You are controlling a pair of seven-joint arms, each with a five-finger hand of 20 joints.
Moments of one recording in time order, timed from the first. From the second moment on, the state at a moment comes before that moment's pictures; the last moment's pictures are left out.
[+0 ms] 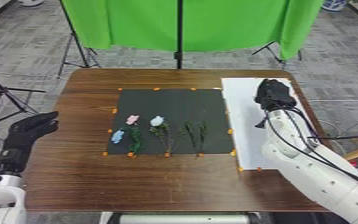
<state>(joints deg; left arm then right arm) 127.2 -58.7 -107.9 -118.7 74.1 13.5 -0.6 -65.9 -48.4 45.5 -85.1 -132.3 19.4 37.1</state>
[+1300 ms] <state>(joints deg) 127.4 -58.9 -108.0 -118.7 74.8 11.5 -0.8 -68.6 -61.1 36.7 -100.5 -133.7 12.5 28.3</state>
